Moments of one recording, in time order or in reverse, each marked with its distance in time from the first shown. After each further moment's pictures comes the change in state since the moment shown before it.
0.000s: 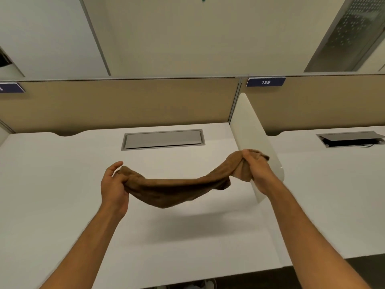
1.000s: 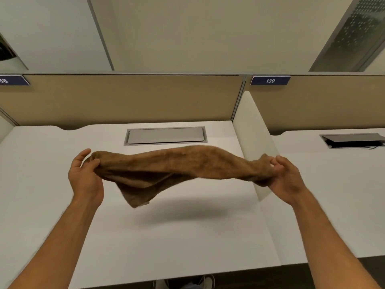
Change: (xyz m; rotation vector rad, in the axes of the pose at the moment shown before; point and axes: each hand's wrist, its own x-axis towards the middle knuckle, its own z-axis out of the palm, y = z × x) left_hand 0.034 0.028 -0.051 -0.177 0.147 0.168; right_hand -0.011 0.024 -0.062 0.362 -0.303 0.021
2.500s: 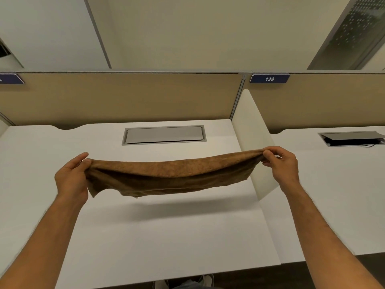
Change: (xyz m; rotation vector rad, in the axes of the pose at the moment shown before) left_hand 0.038 0.005 -0.025 0.275 0.063 -0.062; right_hand 0.025 -0.010 0.007 -0.603 0.485 -0.385
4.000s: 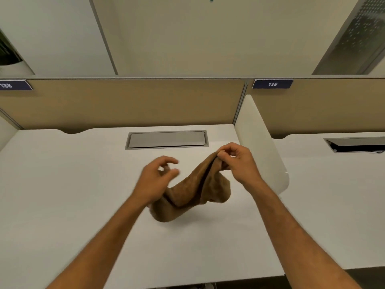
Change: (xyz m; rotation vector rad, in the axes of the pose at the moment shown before) left_hand -0.142 0.009 0.127 0.517 -0.671 0.342; right_hand -0.042 -0.085 0.082 0.097 -0.393 -0.085
